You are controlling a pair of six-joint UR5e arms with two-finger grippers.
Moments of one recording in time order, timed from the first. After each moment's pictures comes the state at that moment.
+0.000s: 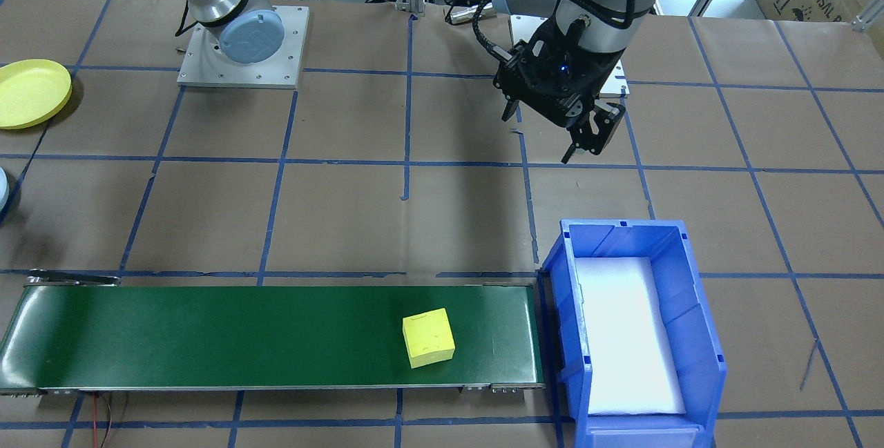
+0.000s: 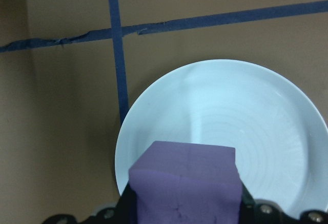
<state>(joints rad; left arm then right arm) -1.68 -1.61 -1.54 -1.55 1.49 0.47 0.50 -1.18 1.73 -2.05 -1.39 -1.00</state>
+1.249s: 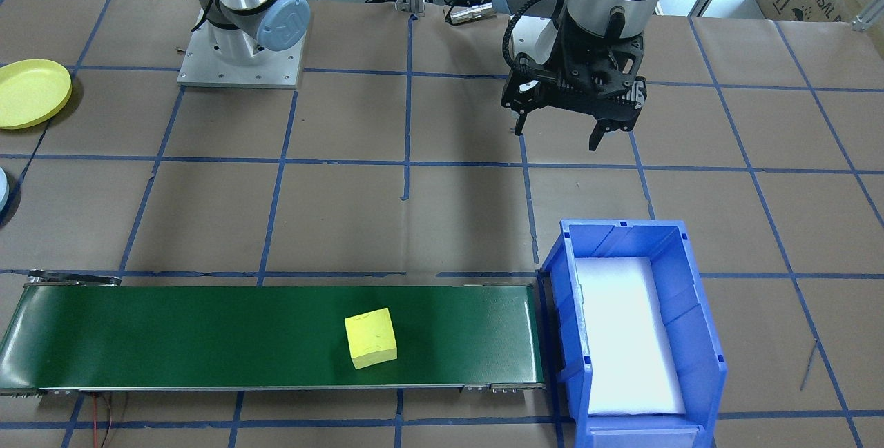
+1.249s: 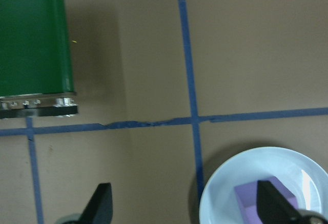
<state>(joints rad) -1.67 -1.60 -1.55 -1.49 1.55 0.10 0.89 -1.30 1.58 -1.88 -1.44 -0.63</state>
